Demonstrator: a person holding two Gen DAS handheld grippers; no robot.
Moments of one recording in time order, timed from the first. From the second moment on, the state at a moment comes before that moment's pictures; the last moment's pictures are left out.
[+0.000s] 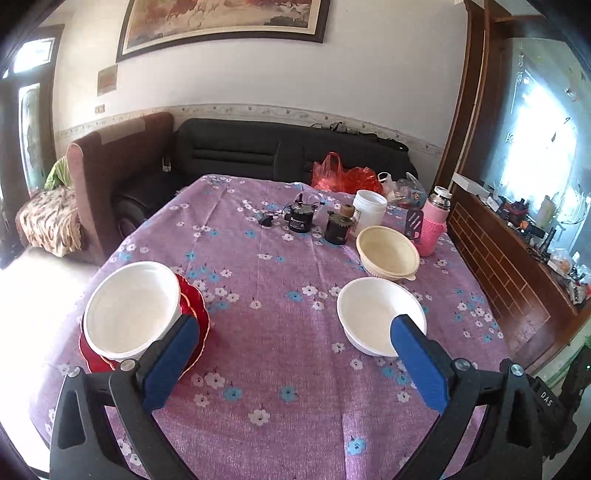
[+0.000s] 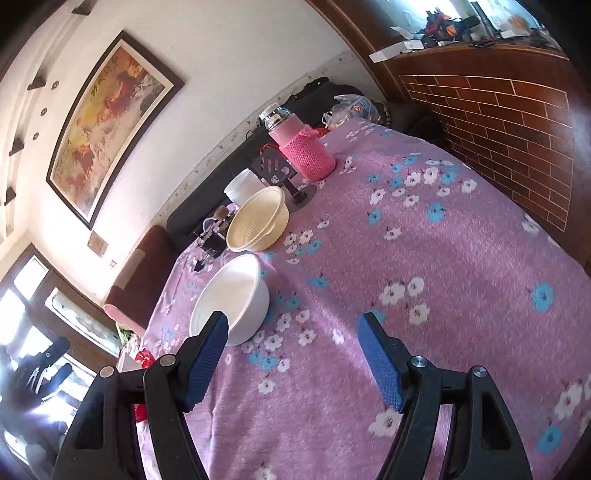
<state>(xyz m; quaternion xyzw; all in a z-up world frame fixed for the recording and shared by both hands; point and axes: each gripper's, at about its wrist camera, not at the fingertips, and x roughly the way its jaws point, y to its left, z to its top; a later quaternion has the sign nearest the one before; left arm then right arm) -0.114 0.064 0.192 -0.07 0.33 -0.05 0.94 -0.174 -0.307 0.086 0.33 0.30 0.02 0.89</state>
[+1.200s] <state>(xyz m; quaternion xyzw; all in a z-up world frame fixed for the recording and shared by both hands) 0.026 0.045 0.125 -0.06 0.40 -0.16 0.90 -0.007 -0.207 0.115 0.17 0.41 -0.02 0.90</state>
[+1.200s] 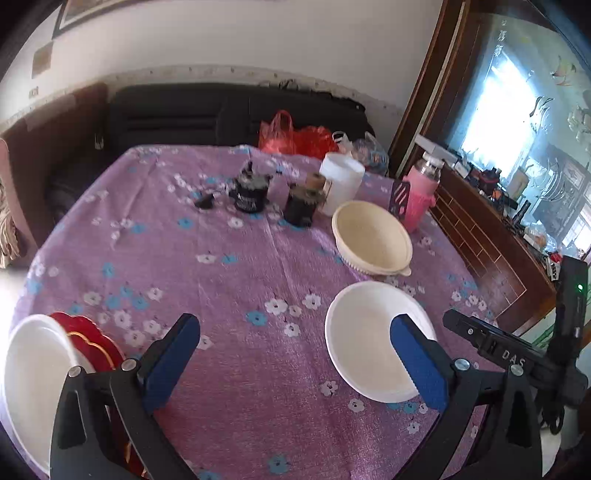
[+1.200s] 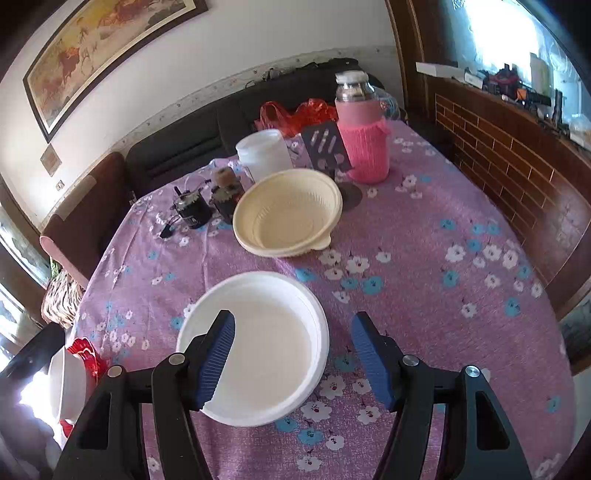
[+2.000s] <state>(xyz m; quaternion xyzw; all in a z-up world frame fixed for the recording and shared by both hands) 0.087 -0.036 0.025 -0.05 0.50 -0.17 0.85 0.012 -0.207 0.032 0.18 0.41 0.03 0.89</state>
